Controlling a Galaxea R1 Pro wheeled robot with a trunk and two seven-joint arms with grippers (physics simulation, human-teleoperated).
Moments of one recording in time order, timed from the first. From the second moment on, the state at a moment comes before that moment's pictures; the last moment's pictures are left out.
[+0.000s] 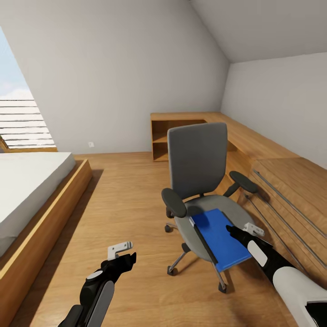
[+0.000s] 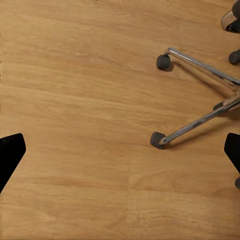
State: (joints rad) left arm -0.17 -0.10 -0.16 -1.48 0.36 0.63 0.38; right arm -0.78 -0.22 0.09 -0.38 -0.64 0.11 0.02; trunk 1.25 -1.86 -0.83
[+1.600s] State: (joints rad) left arm -0.17 -0.10 -0.16 -1.47 0.36 0.62 0.38; right arm -0.78 -0.20 0.09 -0.38 -0.64 0.11 0.02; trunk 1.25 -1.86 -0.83
